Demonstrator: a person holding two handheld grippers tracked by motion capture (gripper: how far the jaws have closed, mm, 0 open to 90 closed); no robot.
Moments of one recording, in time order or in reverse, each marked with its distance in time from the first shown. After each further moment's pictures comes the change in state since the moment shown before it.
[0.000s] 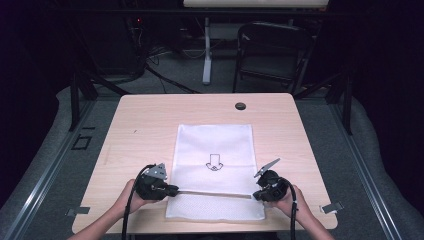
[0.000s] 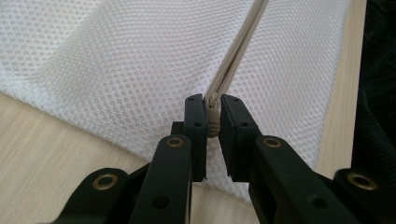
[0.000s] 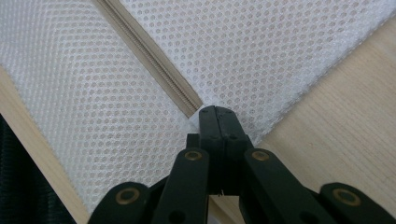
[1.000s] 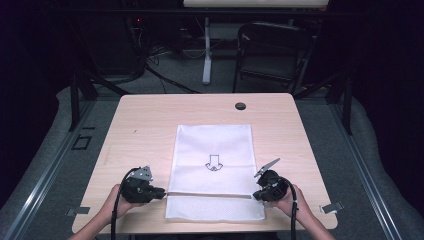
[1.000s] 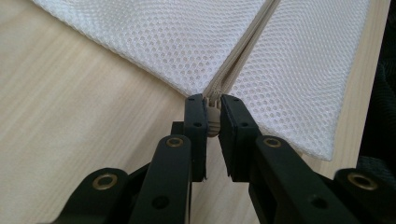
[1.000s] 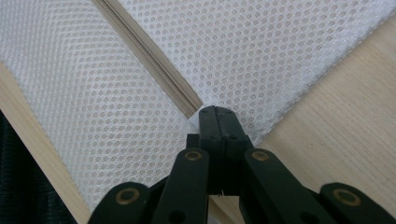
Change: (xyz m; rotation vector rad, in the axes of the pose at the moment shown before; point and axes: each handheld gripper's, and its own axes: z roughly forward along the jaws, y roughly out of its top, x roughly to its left) left arm 0.007 -0.034 -0.018 0.024 0.036 -0.108; right arm -0.002 0.000 -0.001 0.008 0.005 -0.013
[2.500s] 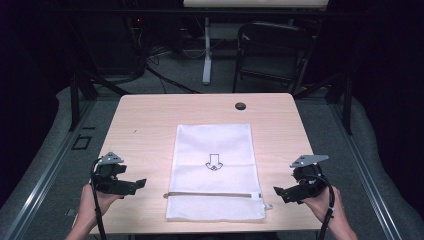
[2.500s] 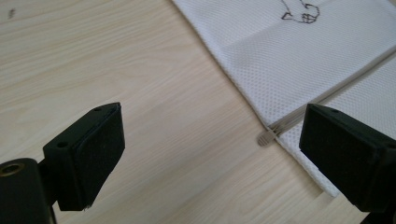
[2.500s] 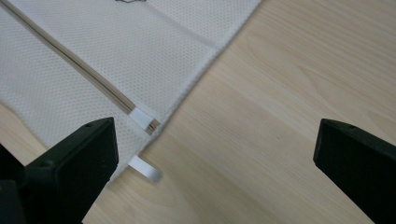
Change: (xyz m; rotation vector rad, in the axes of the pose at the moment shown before) left arm -0.008 -0.001 -0.084 -0.174 0.375 -0.361; right arm -0.008 -0.037 -0.099 -0.263 -0.255 0.093
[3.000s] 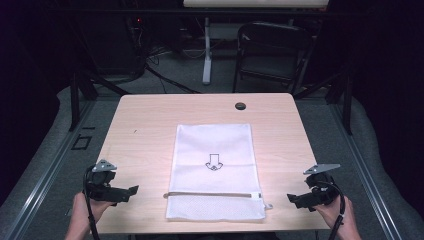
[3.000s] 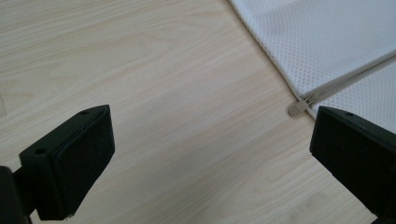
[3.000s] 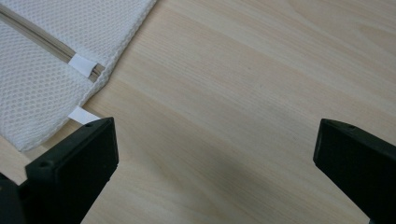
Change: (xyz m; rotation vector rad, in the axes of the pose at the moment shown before) left arm 0.009 -0.022 0.001 0.060 0.064 0.005; right arm -0.033 -0.046 0.016 0.081 -0.010 0.126
